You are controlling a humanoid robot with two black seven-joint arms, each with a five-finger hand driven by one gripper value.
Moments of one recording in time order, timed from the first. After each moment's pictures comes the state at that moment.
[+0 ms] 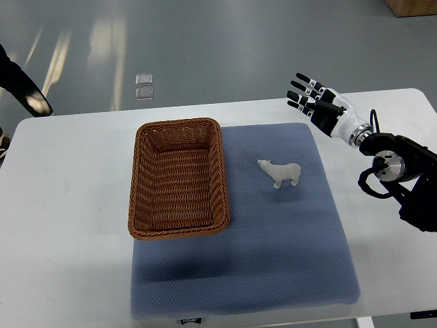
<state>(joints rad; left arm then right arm) 0.05 0.00 -0.16 -0.16 0.04 -0.01 0.09 0.75 -0.25 0.71 0.61 -0.17 0.35 0.21</state>
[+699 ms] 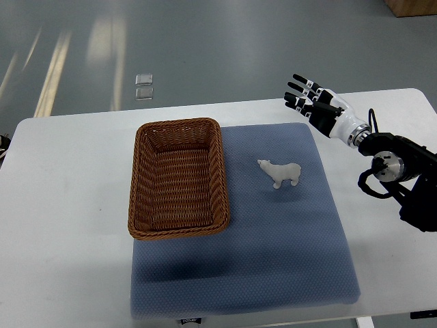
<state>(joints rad) 0.04 0.00 -0.16 -0.16 0.04 -0.01 0.09 0.75 -0.25 0.71 0.63 -0.22 0.35 0.21</state>
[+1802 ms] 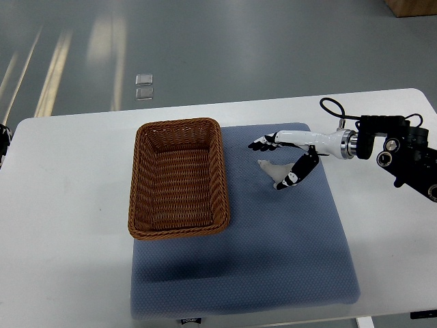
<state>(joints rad) 0.04 0.00 -0.16 -0.16 0.04 -0.01 0.09 0.78 -0.44 0.58 1.00 -1.48 0.45 0.28</state>
